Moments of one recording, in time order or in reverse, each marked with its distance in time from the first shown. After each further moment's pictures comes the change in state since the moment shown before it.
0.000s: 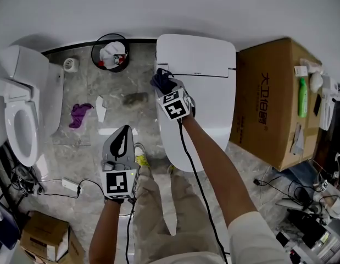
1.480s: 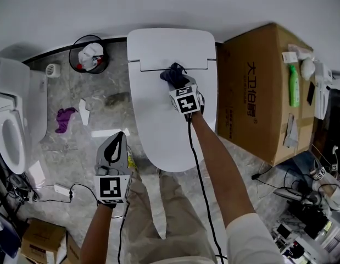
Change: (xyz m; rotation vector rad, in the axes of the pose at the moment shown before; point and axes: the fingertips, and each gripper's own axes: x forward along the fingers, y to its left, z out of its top) left arm 0.021 -0.075 -0.034 0.043 0.073 -0.102; right arm -0.045 -0.128 -0.096 0.125 0.041 -0.156
